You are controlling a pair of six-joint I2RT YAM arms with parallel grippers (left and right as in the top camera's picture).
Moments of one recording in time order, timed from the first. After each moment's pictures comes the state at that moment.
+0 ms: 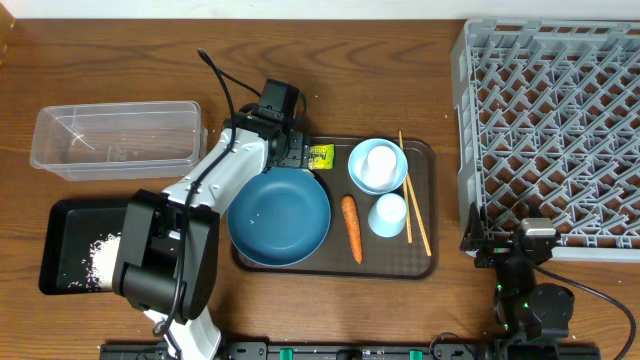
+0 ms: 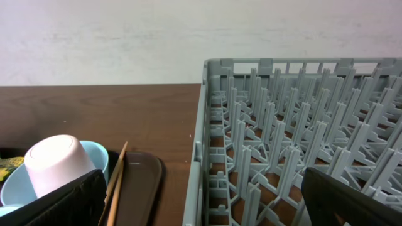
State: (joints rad) left arm -0.32 1.87 1.26 -0.60 -0.04 -0.23; right arm -0.01 0.01 0.01 -0.07 -0.05 0.05
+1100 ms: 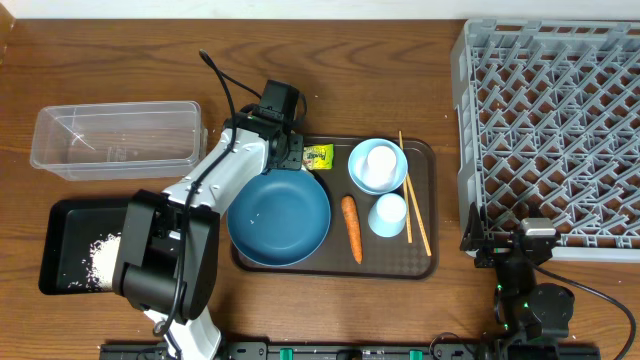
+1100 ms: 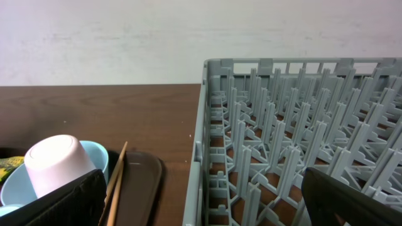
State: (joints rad) left arm -0.32 1.87 1.26 -0.63 -0.03 -0.23; right arm -0.01 0.01 0.01 -0.07 -0.05 0.05
